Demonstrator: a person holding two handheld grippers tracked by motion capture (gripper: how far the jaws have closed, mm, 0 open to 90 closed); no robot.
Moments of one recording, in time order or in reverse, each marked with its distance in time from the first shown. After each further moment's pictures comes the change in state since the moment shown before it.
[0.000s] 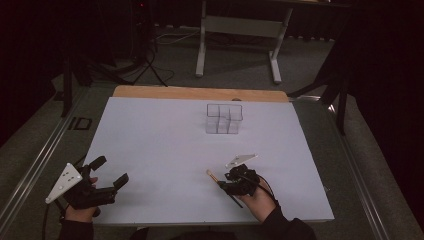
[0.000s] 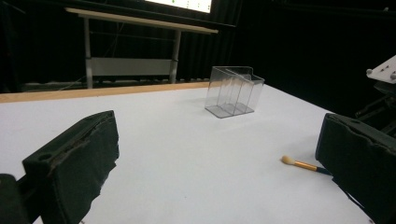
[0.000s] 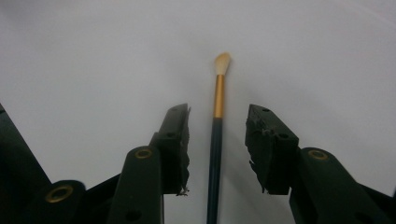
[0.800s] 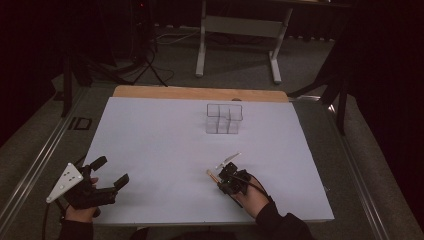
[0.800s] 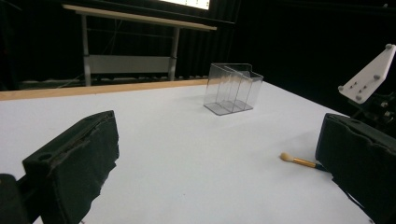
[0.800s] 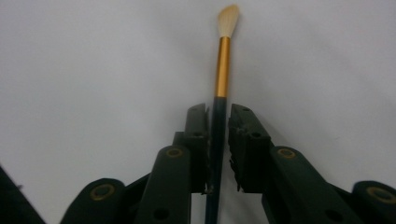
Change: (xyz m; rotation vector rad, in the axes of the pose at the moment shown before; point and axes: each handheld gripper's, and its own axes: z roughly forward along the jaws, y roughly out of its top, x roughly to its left) left arm 0.000 0.000 0.001 0.016 -0.006 -0.001; right arm 0.005 0.008 0.031 0.210 -0.042 -0.019
